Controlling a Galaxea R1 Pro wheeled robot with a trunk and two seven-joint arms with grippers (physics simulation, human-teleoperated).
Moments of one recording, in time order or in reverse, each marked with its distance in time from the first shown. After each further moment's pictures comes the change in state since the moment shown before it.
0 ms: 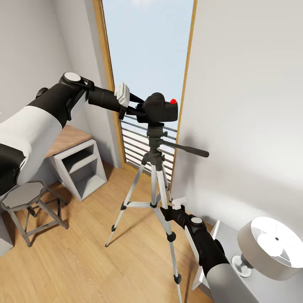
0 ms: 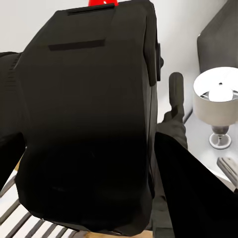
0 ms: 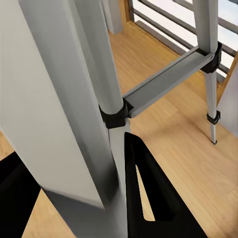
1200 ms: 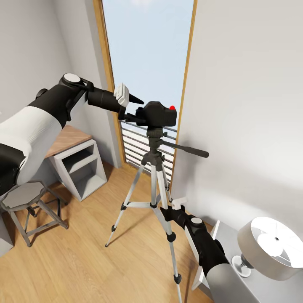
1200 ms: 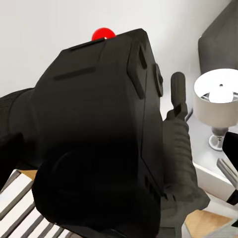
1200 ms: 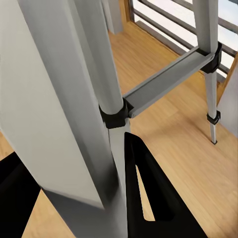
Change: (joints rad) left arm 0.000 0.001 0.001 0.017 0.006 0.000 0.002; right arm 0.000 0.000 0.000 0.004 0.001 -0.005 0.000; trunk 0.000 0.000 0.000
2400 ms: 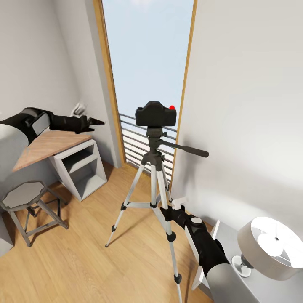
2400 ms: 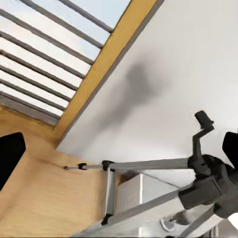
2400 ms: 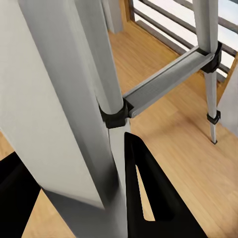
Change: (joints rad) left arm 0.021 0.198 0.341 0.402 0.088 0.607 0.407; right arm 0.000 0.000 0.000 -0.003 0.002 0.005 0.002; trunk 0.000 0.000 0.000
